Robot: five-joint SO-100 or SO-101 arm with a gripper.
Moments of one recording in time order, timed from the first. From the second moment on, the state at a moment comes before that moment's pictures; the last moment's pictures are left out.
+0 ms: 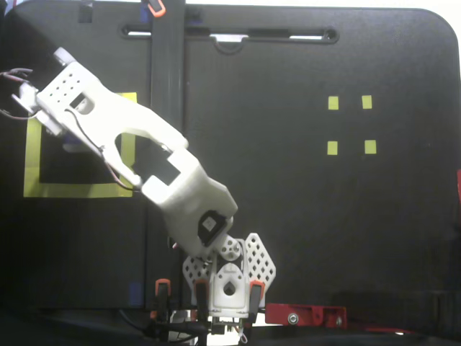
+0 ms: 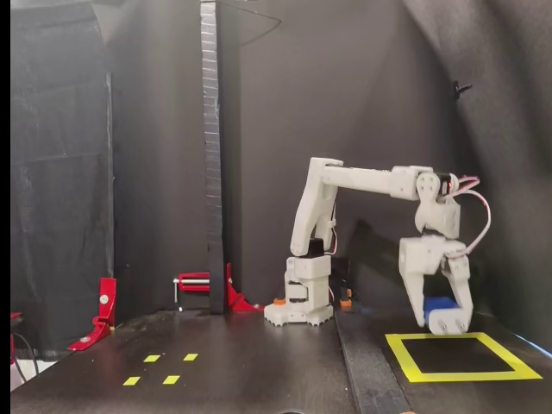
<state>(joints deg) -51.6 70.1 82.1 80.3 -44.2</state>
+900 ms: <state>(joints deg) -51.0 62.3 80.9 77.0 -44.4</state>
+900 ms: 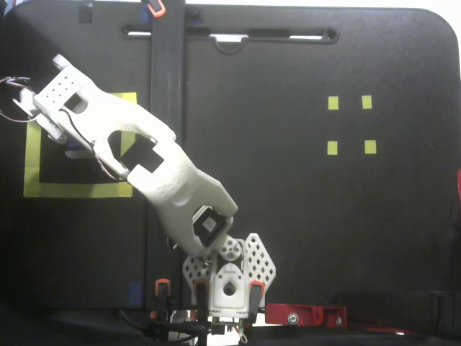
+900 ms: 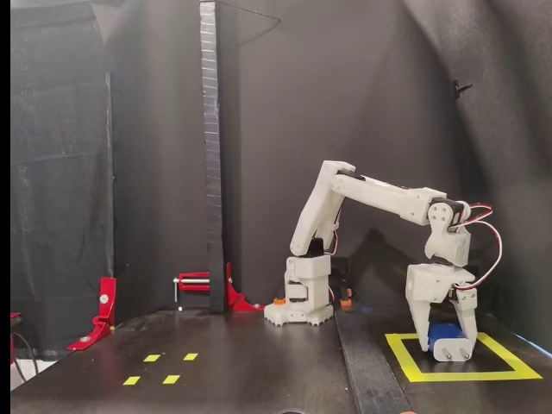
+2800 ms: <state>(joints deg) -48.7 82.8 78.5 91.8 -46.9</state>
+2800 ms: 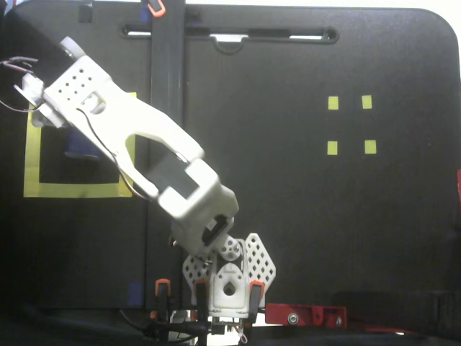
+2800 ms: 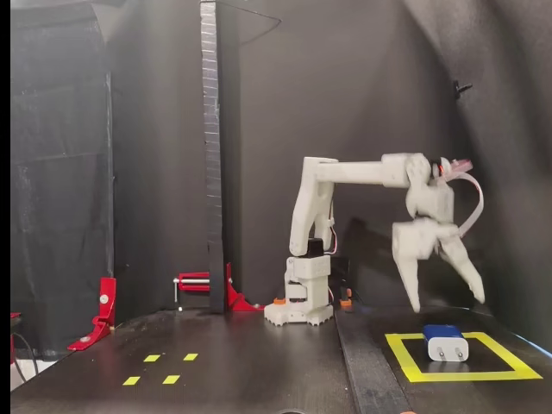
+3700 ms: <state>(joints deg) -47.6 84.8 76.4 94.6 -46.9</state>
